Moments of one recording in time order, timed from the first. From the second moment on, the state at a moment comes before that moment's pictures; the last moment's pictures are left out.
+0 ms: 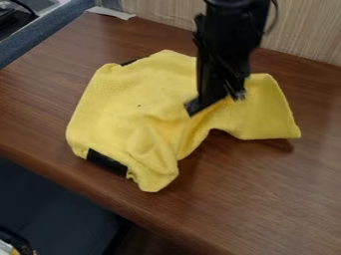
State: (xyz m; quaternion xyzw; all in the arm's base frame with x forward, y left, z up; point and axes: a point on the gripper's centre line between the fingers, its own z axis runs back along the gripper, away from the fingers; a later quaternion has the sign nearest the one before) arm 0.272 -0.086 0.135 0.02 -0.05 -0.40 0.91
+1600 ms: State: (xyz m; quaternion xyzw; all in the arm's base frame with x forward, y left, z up) arm 0.214 -0.124 0.090 -0.03 0.00 -0.49 0.87
